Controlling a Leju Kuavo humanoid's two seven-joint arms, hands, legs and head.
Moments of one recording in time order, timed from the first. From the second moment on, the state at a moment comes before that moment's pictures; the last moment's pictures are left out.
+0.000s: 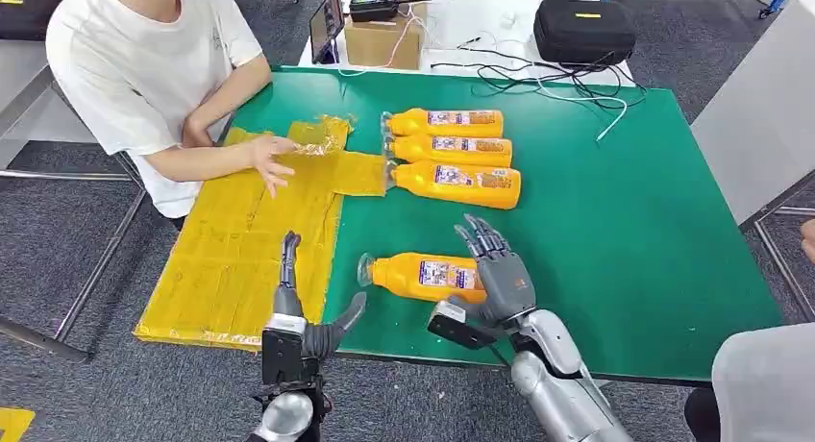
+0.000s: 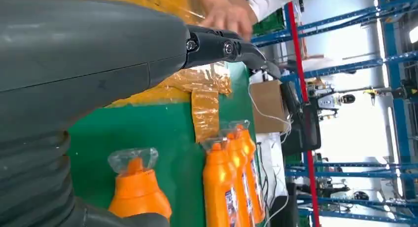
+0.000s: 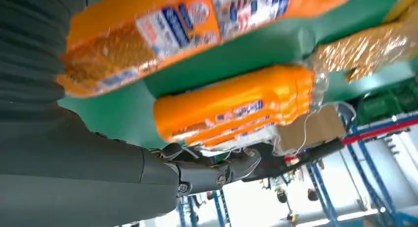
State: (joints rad) left arm -0.04 -0.25 -0.37 -1.18 0.01 0.65 -0.70; right arm -0.34 -0.02 0.40 -0.94 0.84 -0.50 -0.38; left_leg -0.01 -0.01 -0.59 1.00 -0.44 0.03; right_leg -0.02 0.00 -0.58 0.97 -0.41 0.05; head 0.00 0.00
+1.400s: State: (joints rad) left arm -0.01 -0.23 -0.37 -1.18 0.03 0.68 -0.70; right arm -0.24 -0.11 0.34 -0.98 0.80 -0.37 -0.21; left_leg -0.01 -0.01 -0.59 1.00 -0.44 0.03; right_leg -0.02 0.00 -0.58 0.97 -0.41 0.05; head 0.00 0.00
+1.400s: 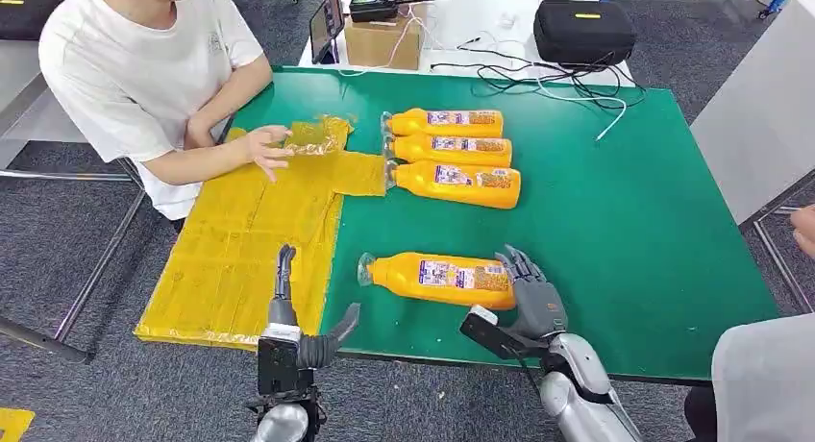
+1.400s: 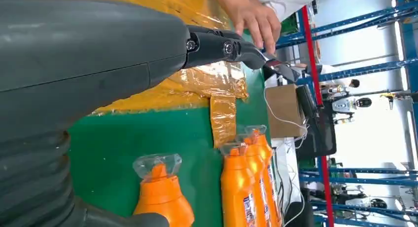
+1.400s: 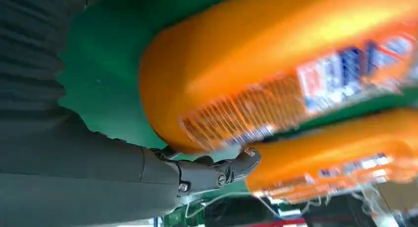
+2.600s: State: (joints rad) left arm -0.05 -0.23 -0.36 -1.14 0.02 0.65 -0.70; right arm -0.44 -0.11 0.40 -0.79 0.83 -0.14 -0.09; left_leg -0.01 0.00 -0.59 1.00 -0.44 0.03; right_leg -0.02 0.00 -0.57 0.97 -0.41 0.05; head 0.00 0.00
